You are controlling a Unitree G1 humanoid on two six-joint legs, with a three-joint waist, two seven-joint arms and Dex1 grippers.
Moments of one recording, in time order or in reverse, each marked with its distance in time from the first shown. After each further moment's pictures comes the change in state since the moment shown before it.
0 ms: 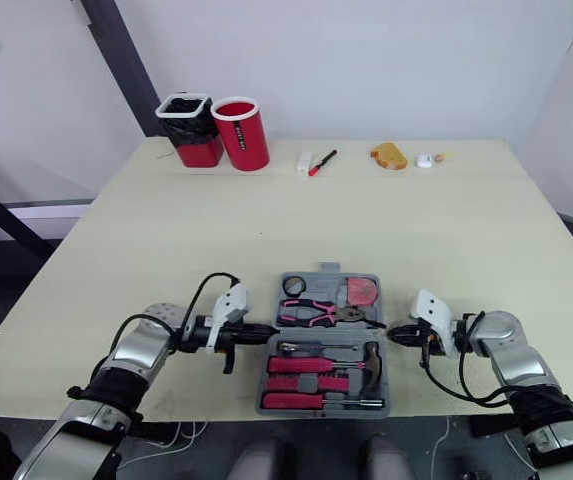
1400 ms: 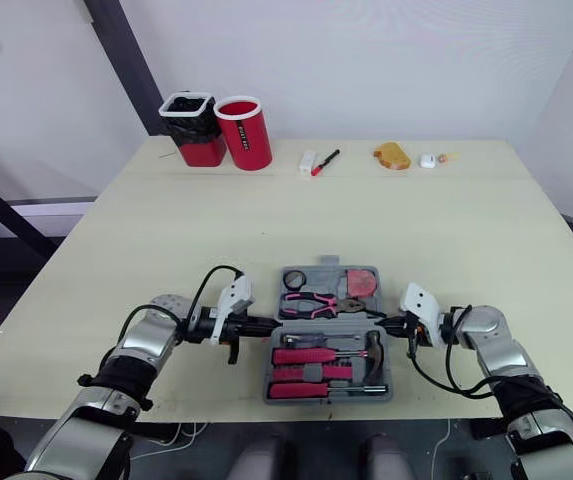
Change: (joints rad) left arm -0.093 -0.047 -0.021 0.088 0.047 0.020 -0.065; right arm -0.057 0.080 0.051 0.044 -0.039 -0.016 -0.023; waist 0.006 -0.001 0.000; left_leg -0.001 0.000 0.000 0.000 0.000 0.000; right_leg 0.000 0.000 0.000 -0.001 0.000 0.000
